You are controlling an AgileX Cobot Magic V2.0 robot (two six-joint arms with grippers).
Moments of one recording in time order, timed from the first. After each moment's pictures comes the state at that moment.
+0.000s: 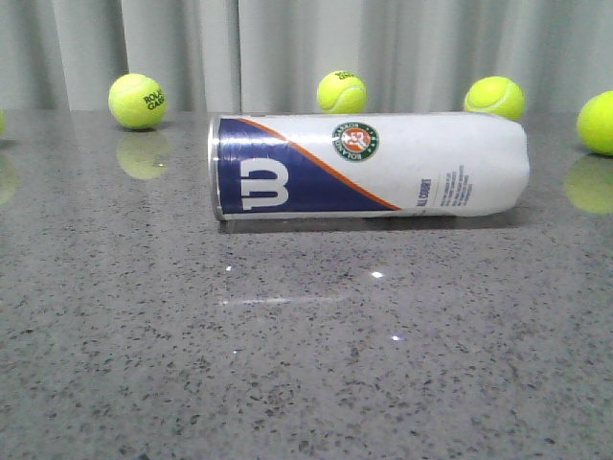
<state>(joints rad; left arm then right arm) -0.04 0.28 -0.43 0.03 0.61 0.09 0.49 0.18 -0.38 0.16 0.46 -0.07</state>
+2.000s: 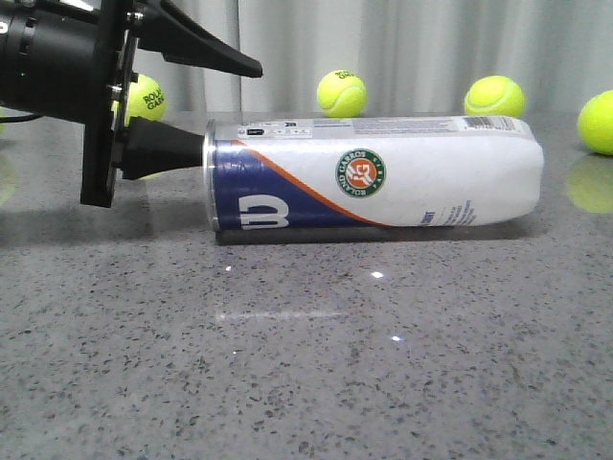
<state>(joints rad) -0.24 1.69 -0.90 -1.64 1.12 0.86 0.49 0.18 -0.38 0.16 0.46 -0.07</state>
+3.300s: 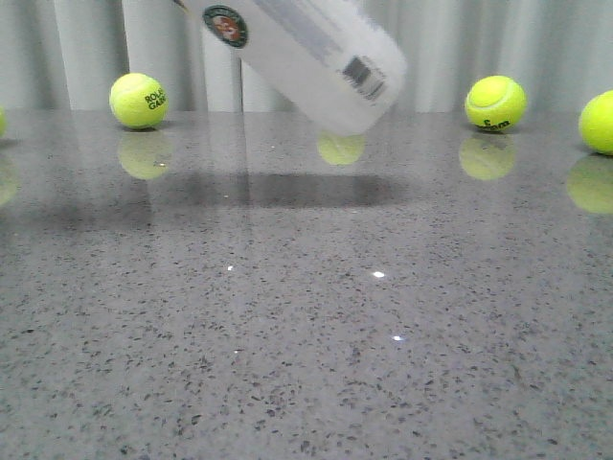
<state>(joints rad) -0.26 1.38 -1.36 -0.93 1.04 0.62 0.49 0.18 -0.38 0.16 0.46 -0.07</state>
